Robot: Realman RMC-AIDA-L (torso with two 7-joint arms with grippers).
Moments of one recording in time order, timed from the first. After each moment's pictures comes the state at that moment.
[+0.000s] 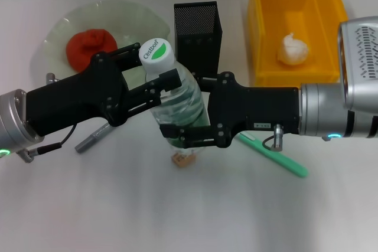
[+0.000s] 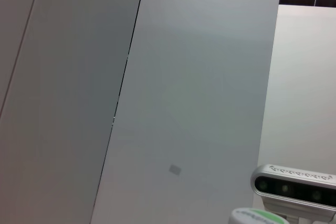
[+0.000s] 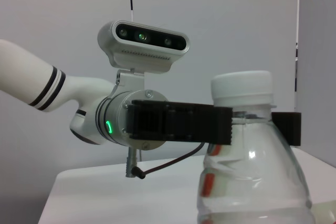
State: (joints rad) left arm -0.41 -2.07 0.99 0.51 1.40 1.77 -1.14; right arm 0.41 2.09 -1.53 -0.85 -1.36 -1.30 1.22
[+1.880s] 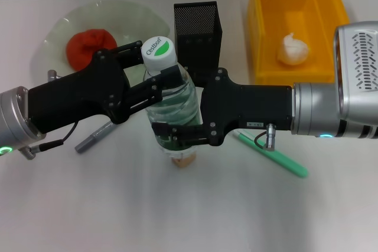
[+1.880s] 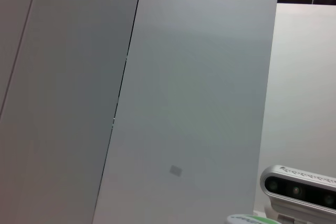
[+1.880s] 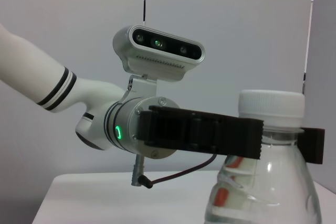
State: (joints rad) left arm -0.42 -2.07 0.99 0.51 1.40 1.76 -1.13; right arm 0.43 2.09 -1.56 -0.81 -1.29 -1.29 1.09
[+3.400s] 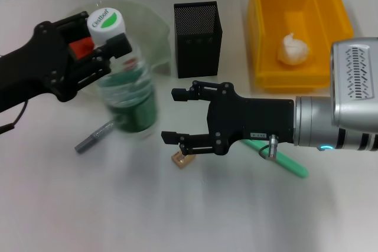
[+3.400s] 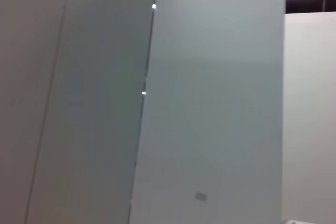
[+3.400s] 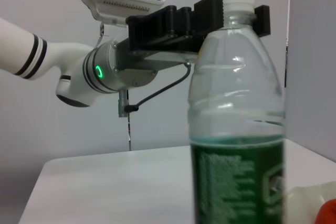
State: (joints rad) left arm -0.36 -2.06 0.89 0.66 1.40 1.83 -1.21; right arm 0.43 2.09 -1.56 -0.72 -1.29 -1.26 1.08
